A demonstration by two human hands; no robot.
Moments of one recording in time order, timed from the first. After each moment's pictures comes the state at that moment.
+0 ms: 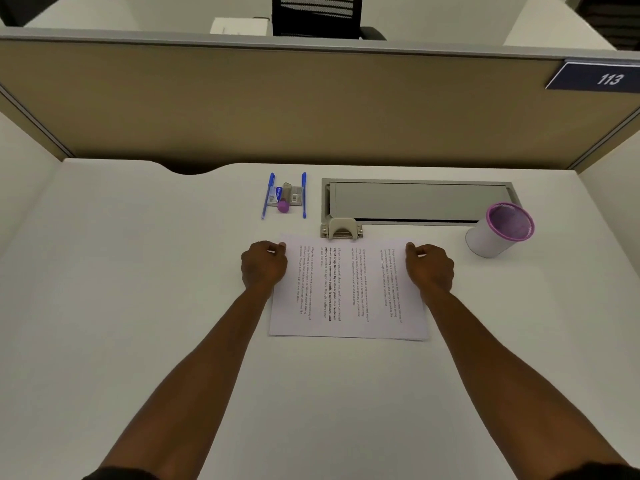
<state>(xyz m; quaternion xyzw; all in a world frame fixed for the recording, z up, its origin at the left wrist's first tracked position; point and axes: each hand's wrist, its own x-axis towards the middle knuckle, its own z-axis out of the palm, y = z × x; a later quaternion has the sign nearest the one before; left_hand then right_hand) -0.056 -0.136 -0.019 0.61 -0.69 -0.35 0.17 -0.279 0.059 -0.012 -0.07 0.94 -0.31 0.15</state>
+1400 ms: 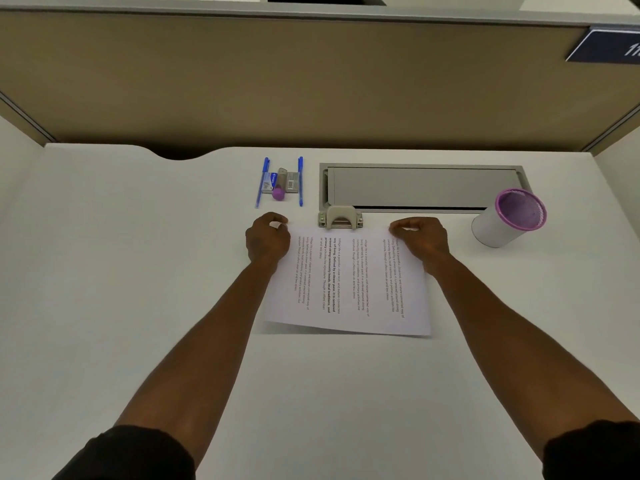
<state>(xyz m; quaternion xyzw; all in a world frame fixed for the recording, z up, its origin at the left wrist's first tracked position) -0.092 -0.153 -0.023 0.60 -0.68 -0.38 0.18 -0.312 0.035 -0.014 -0.15 0.85 -0.42 0.27</state>
